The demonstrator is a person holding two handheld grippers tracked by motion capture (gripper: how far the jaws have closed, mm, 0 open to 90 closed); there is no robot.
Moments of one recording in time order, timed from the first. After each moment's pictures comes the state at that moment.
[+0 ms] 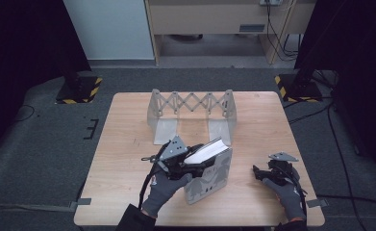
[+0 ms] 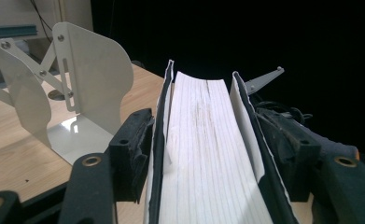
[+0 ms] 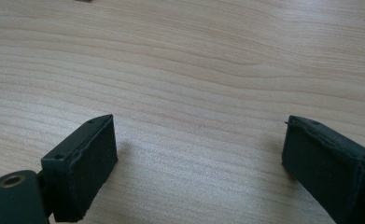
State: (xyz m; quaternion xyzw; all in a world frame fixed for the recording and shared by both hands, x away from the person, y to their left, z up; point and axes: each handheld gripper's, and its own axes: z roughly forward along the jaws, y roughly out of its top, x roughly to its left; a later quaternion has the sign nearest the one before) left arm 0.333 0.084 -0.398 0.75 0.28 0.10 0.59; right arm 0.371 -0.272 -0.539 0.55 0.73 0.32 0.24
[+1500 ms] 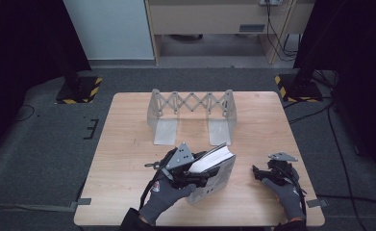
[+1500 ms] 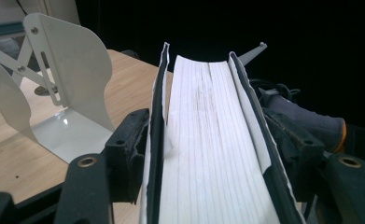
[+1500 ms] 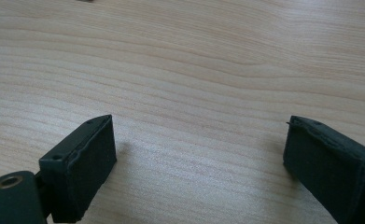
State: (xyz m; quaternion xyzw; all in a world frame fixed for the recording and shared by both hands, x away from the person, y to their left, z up) left arm 0.316 0.074 -0.396 0.78 0.25 0.10 0.57; right arm 0.372 -0.271 -0.539 0.55 0.74 0.31 0.24
